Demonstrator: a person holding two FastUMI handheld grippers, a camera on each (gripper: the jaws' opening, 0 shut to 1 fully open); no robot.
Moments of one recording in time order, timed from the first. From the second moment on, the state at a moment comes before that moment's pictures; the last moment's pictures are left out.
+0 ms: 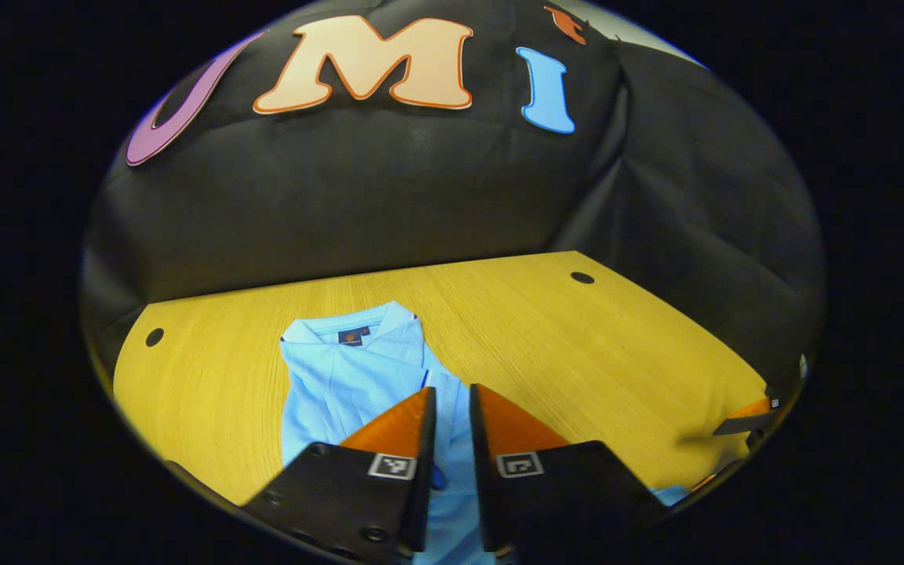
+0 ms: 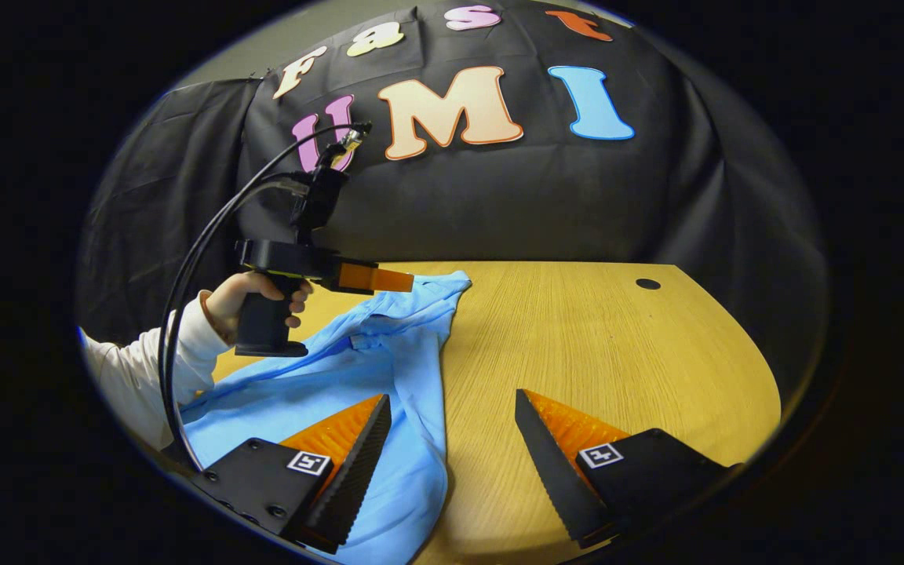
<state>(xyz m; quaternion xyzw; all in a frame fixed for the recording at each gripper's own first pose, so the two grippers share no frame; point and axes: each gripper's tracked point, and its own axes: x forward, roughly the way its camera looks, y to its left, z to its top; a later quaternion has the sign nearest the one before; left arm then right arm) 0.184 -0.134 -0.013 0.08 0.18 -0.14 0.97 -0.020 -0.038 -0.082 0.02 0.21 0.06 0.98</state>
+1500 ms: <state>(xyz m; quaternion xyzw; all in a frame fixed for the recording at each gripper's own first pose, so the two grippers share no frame) -0.168 0.015 -0.111 0.03 0.23 -0.01 0.97 -0.163 0.014 -0.137 -0.02 0.24 0.12 0.96</state>
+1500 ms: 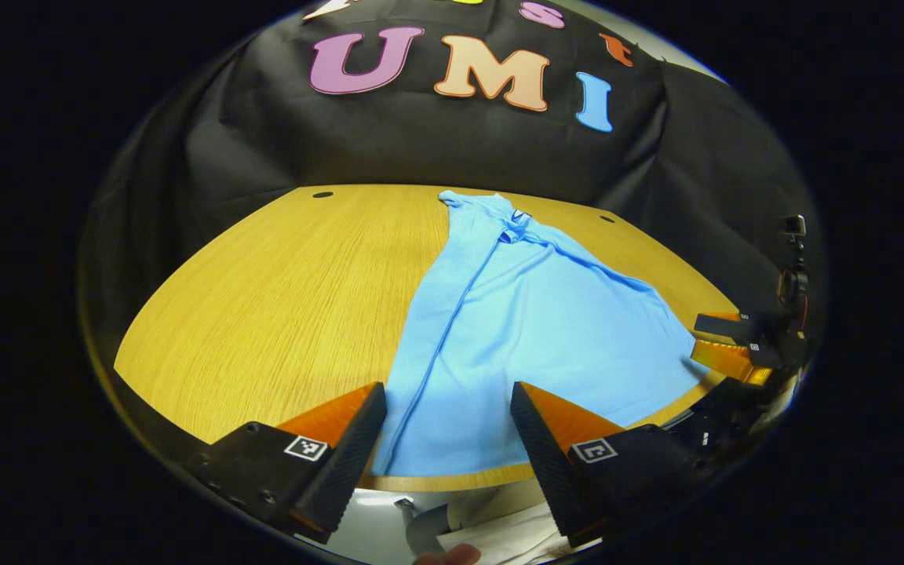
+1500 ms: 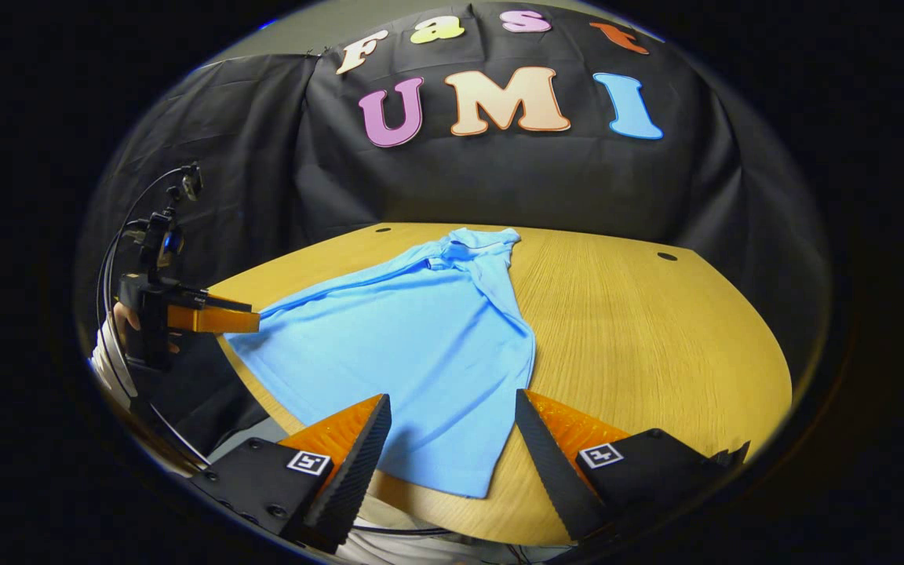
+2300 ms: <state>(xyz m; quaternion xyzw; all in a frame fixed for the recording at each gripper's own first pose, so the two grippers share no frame) -0.168 0.000 -0.121 0.05 0.16 -0.01 0.99 -0.167 0.024 -0.150 -0.02 0.22 0.12 0.97</state>
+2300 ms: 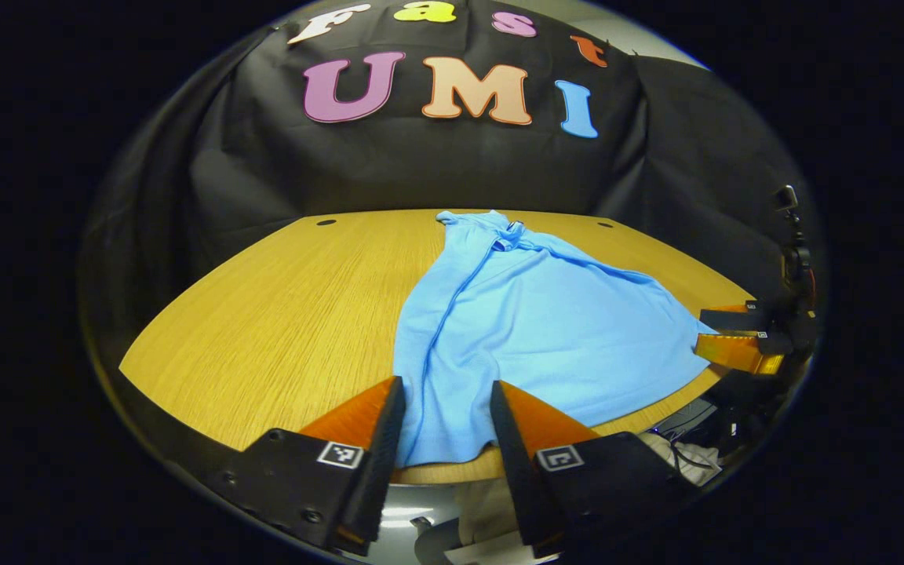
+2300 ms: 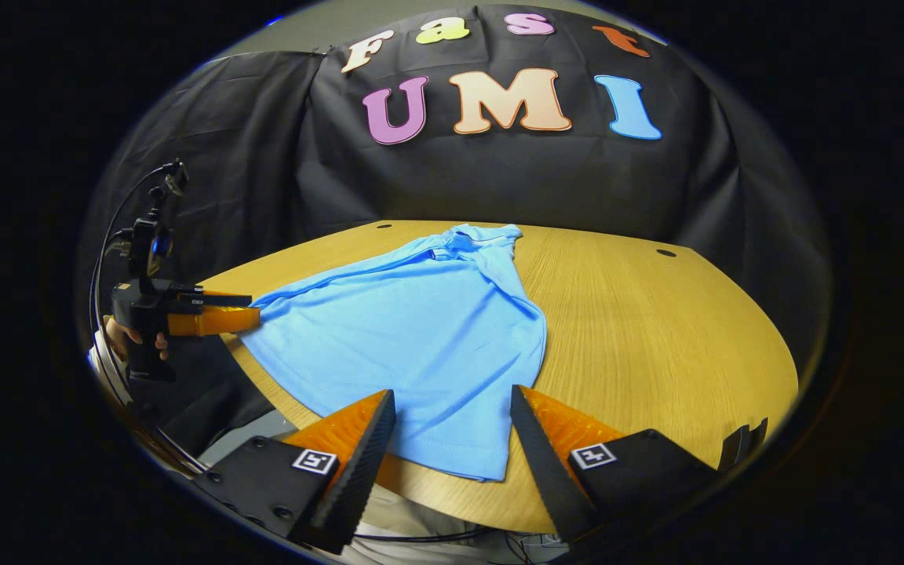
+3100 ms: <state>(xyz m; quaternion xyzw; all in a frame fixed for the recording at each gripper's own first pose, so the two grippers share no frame) -0.159 -0.013 -0.118 0.03 0.15 -0.05 0.99 -0.159 0.044 -0.151 0.01 0.22 0.14 0.96</state>
